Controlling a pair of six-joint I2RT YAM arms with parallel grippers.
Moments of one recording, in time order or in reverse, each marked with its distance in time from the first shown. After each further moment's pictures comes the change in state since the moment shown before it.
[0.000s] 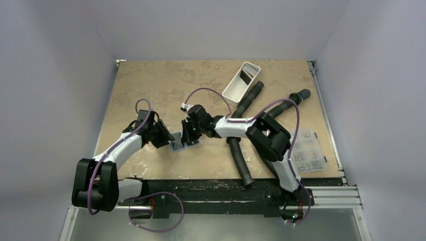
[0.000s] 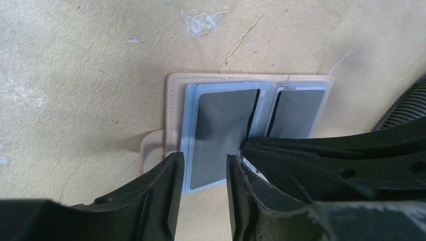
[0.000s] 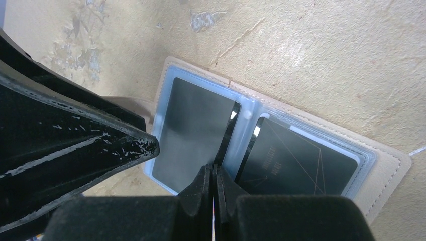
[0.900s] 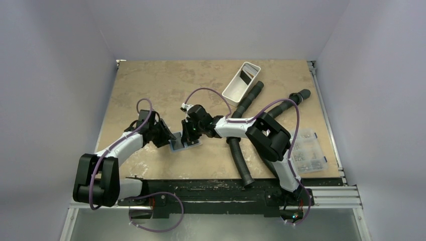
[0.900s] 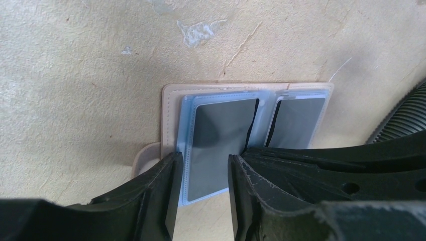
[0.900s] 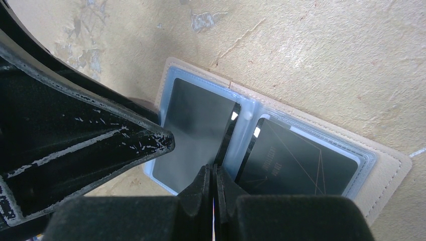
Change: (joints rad) left arm -0.001 0.040 -0.010 0.069 0.012 -0.006; right arm 0.000 0.000 -0.002 0.007 -0.004 -0.001
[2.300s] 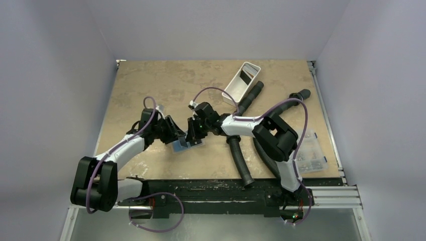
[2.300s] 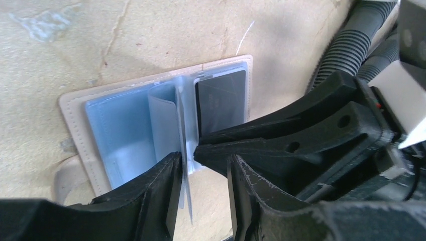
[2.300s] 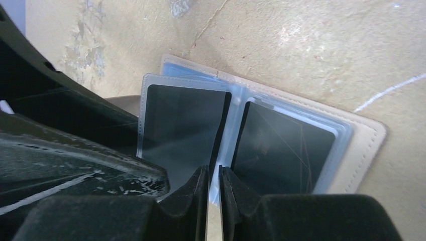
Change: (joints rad) left arm -0.053 -0.045 -0.030 0.161 0.185 -0.029; right arm -0.054 -0.060 -0.065 -0.018 -0.064 0.078
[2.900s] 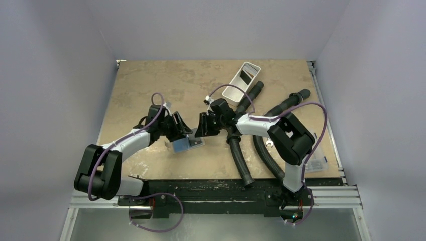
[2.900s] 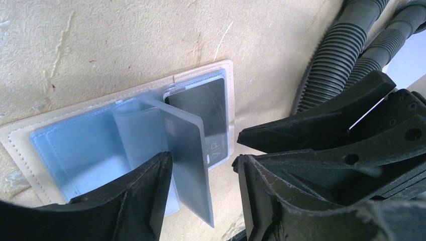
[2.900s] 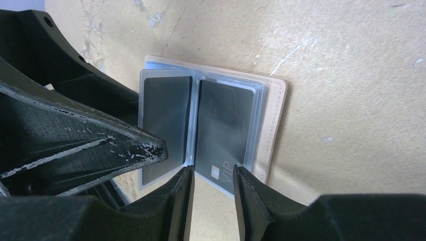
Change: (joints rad) left arm -0.080 0.116 0.063 0.058 -0.002 -0.017; right arm -0.100 -0.169 -0.185 0.051 -0.034 0.035
